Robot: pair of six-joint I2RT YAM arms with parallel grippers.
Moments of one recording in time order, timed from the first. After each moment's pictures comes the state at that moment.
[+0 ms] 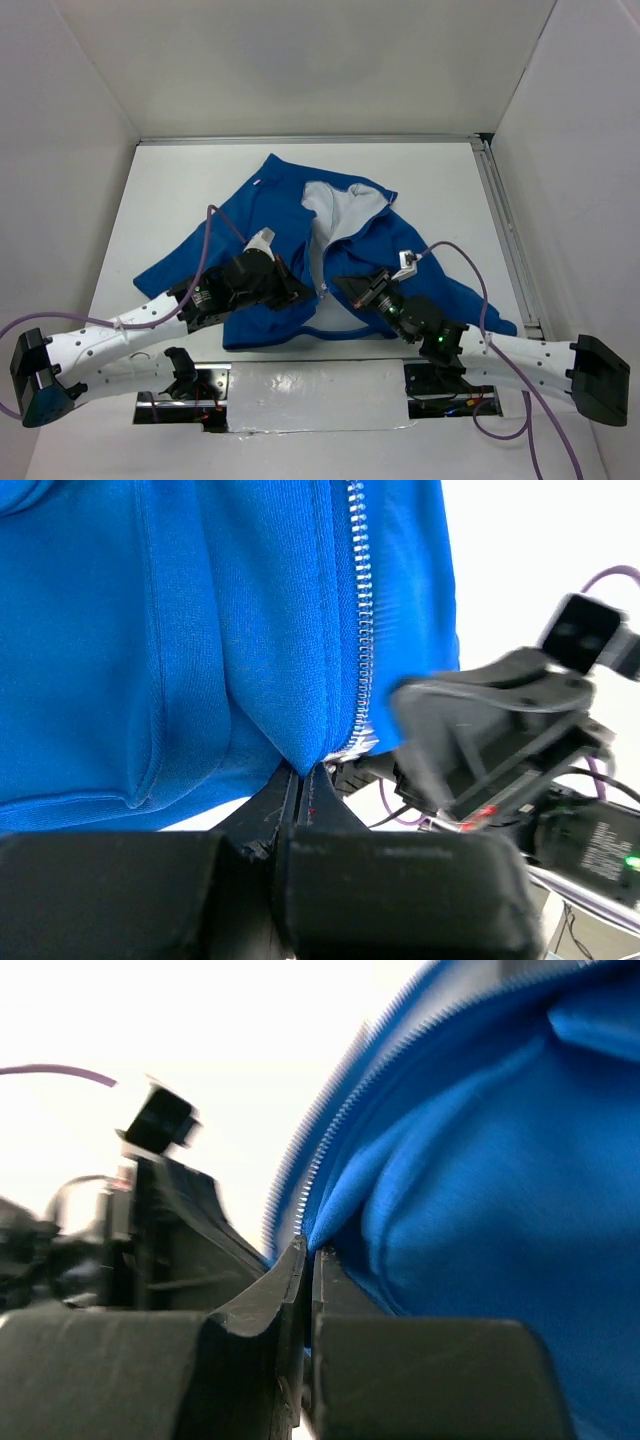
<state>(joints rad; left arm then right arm) -0.97 1.00 0.78 -0.38 -0.07 -1.30 1.10 0.77 0.17 0.60 0.42 1.16</state>
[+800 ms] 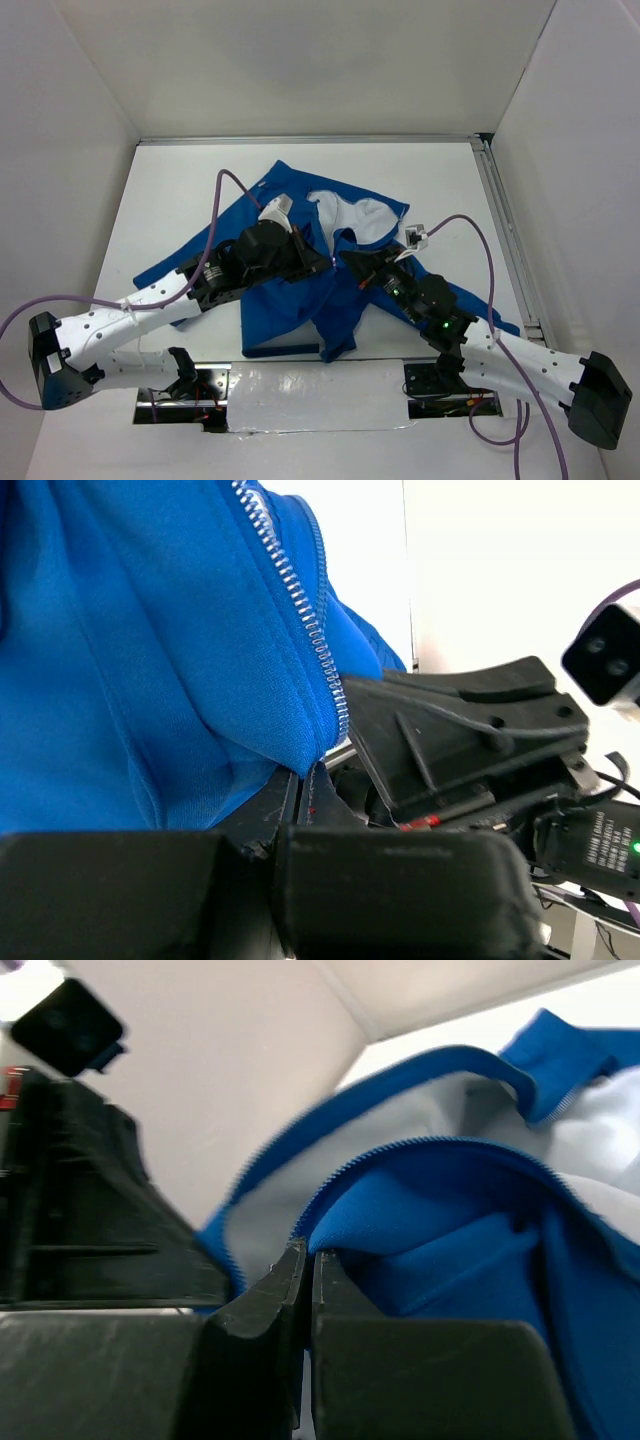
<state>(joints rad) -0.98 1.15 1.07 -0.42 -0.14 -1.11 0.90 0.73 0.30 0.58 0.25 0.67</state>
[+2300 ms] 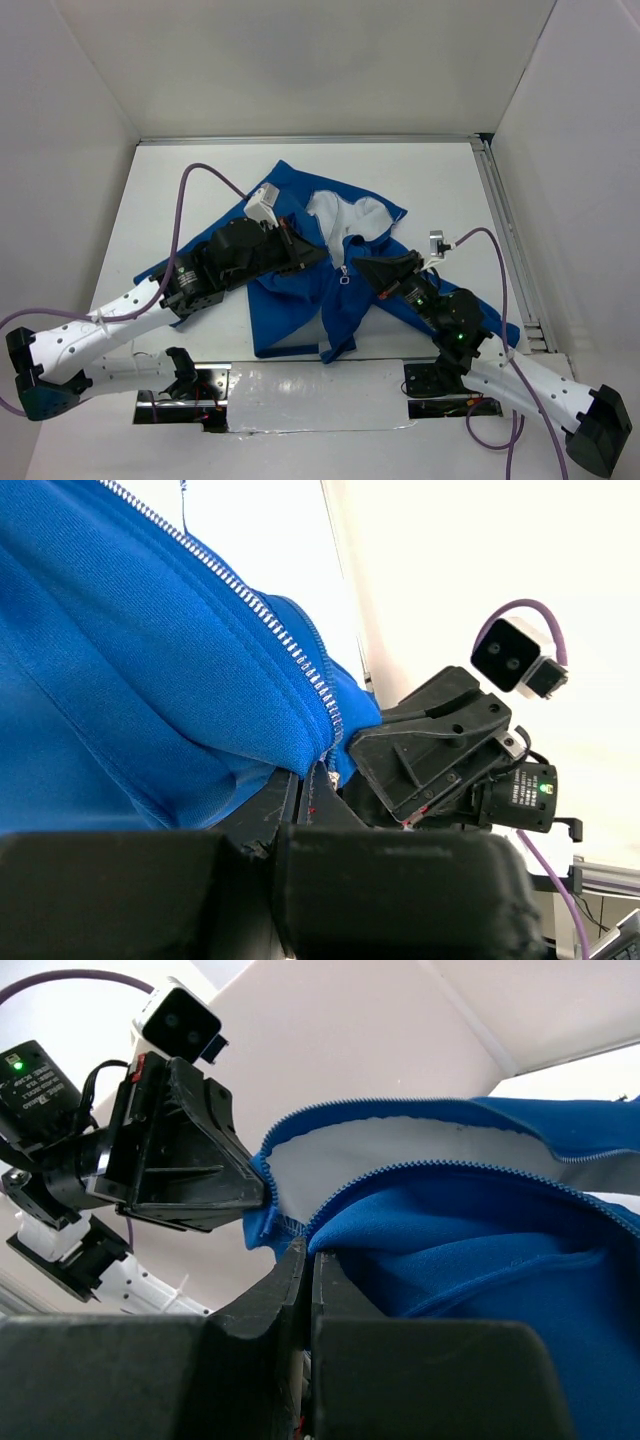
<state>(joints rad) -0.99 1.05 1.11 -0.39 -0.15 -1.03 0.80 0.51 0.18 0.72 -0.01 0.83</state>
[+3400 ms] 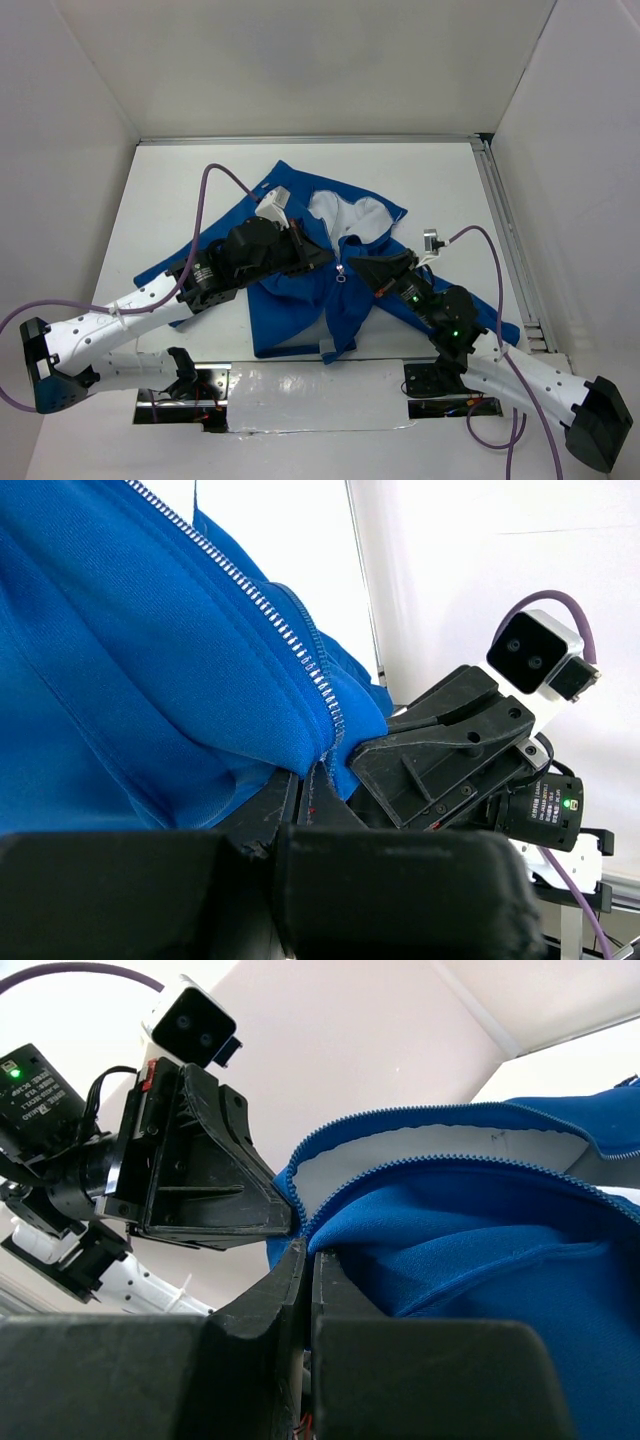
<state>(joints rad) -0.99 1.12 1.10 -0.37 -0.14 -1.05 0.80 0.58 0.18 0.76 -0.01 0.88</state>
